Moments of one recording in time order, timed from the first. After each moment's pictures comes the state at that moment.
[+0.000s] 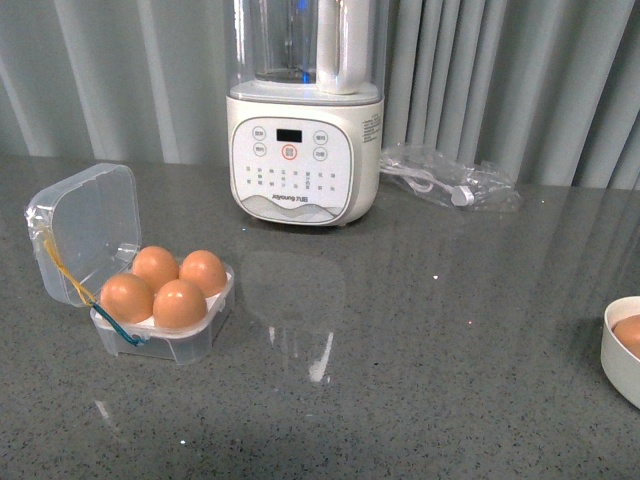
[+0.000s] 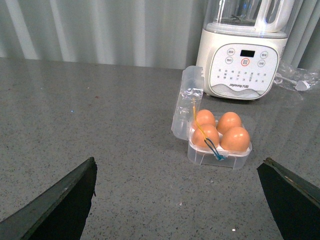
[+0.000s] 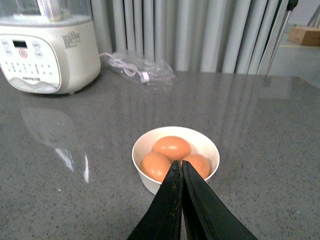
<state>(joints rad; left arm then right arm) 0.00 0.00 0.03 0.00 0.00 0.00 0.00 0.02 0.00 0.01 0.00 -0.01</state>
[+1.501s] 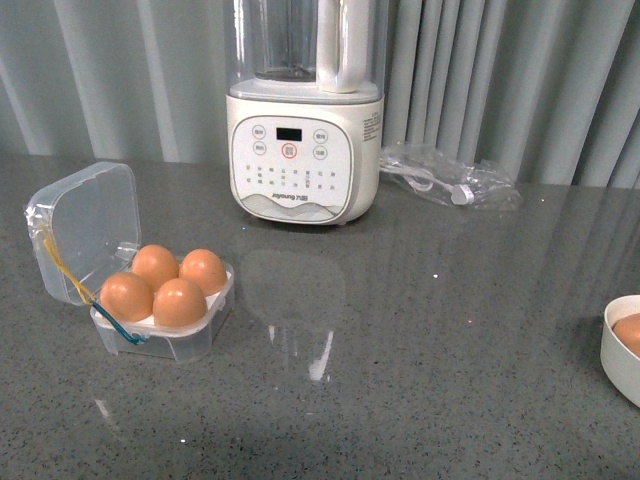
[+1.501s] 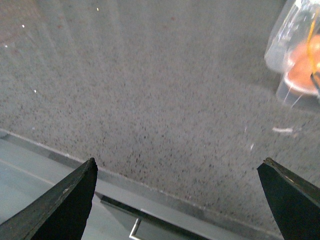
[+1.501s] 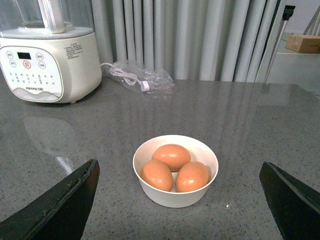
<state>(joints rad) -0.16 0.21 0.16 -0.21 -0.46 -0.08 0.00 0.01 0.00 0.00 0.00 -0.01</state>
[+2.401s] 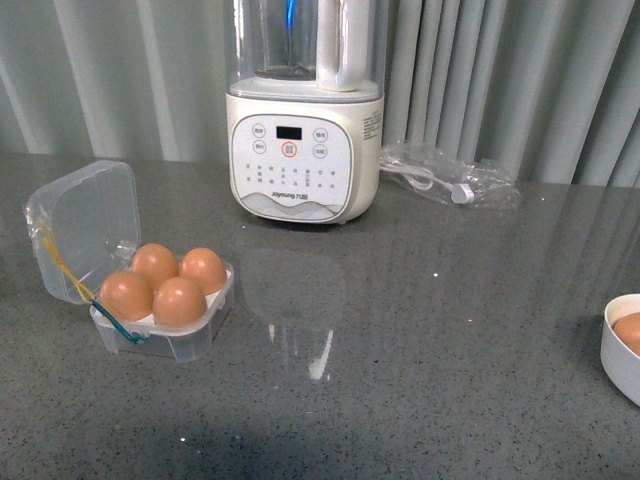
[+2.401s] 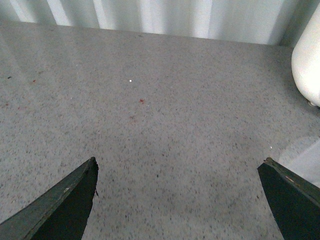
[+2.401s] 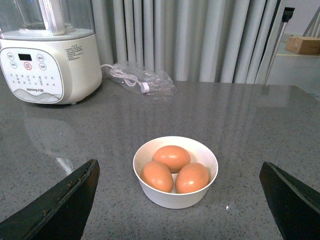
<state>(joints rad) 0.15 1.49 0.72 0.58 -0.04 0.07 0.00 0.01 0.00 0.00 0.00 -0.01</state>
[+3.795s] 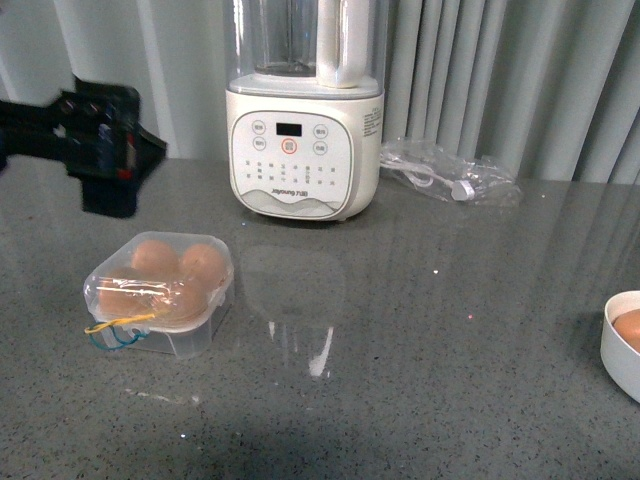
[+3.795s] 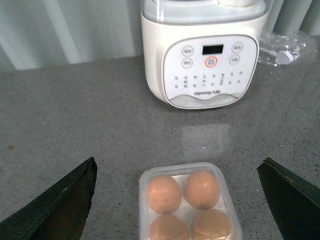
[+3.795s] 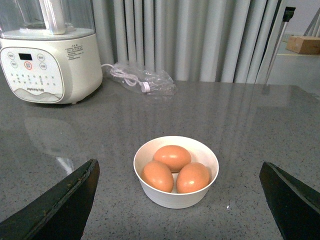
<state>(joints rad) -0.18 1.33 0.68 0.49 0.02 0.12 0.00 0.01 0.00 0.00 0.00 -0.01</state>
